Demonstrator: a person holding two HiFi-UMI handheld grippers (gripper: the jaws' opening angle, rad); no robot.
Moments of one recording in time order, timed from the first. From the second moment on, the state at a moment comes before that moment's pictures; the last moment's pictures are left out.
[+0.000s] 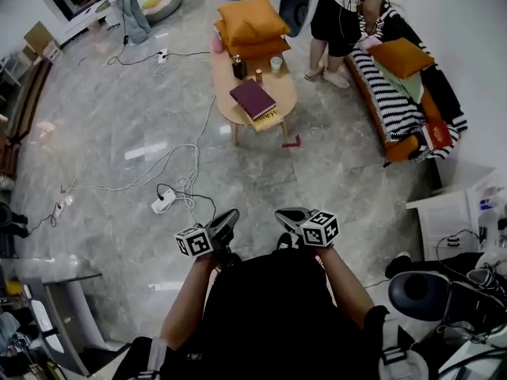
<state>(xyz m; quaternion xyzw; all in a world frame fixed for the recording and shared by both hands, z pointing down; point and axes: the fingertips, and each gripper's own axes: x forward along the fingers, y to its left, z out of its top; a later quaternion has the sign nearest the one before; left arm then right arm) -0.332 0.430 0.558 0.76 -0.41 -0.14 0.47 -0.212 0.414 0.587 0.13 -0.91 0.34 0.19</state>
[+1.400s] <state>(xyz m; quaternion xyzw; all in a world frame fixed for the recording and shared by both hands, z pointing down) -0.264 0.351 0.578 0.76 -0.39 -0.15 0.50 -0.133 0.358 0.608 0.16 -0.89 0.37 0.20</state>
